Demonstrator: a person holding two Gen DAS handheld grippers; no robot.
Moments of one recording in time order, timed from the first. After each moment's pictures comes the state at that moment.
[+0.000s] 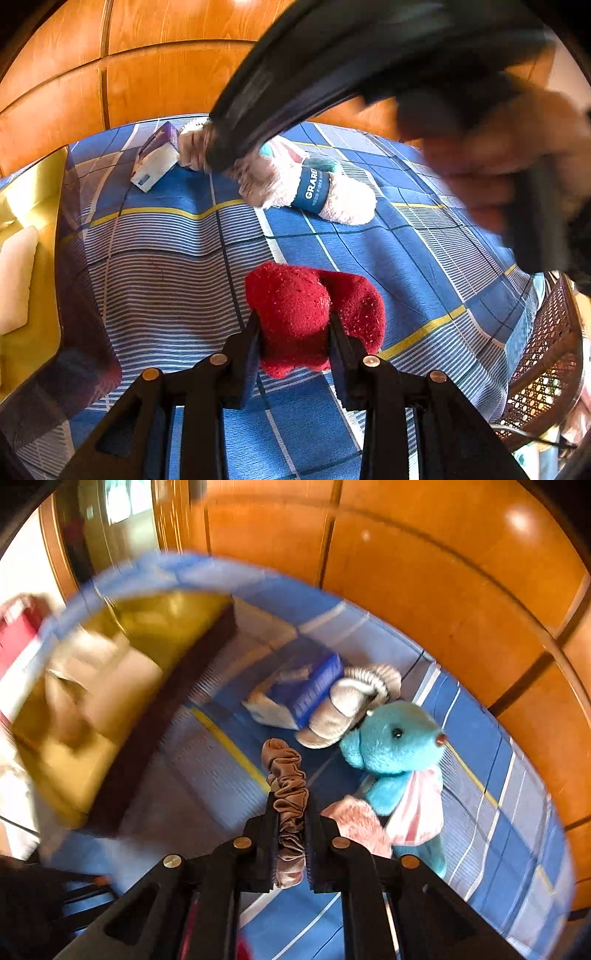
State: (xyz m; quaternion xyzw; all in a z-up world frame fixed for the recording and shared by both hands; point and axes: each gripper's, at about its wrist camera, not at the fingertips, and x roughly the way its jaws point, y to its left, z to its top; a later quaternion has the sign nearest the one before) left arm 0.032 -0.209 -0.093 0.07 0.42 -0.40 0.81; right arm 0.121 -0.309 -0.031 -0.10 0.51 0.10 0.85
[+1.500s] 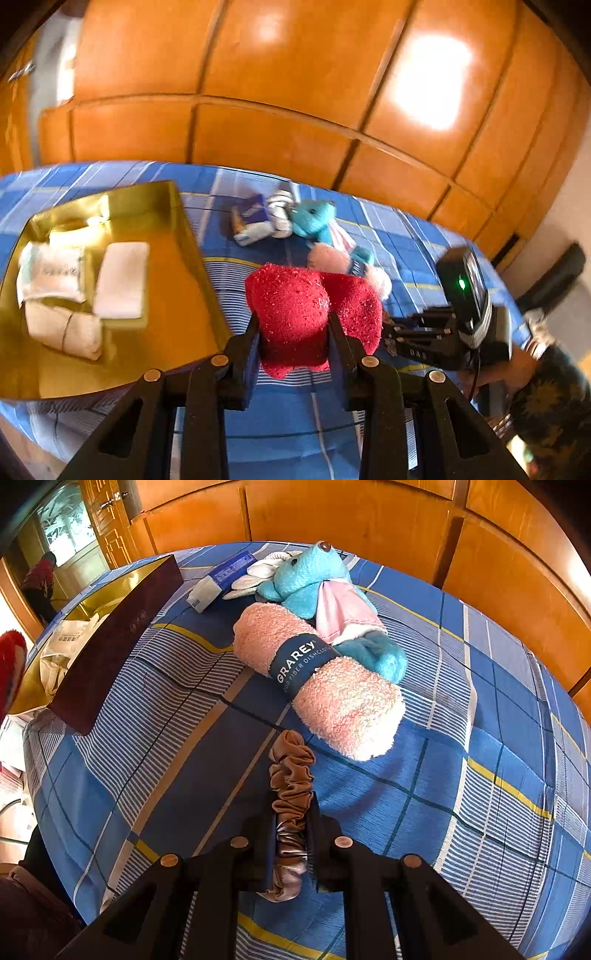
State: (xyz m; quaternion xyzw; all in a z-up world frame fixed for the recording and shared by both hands) left arm 0.034 -0.118 0.000 -0.04 0.40 -0.32 0.86; right arm 0.023 -0.374 -0.092 -0.01 0.54 0.02 0.84
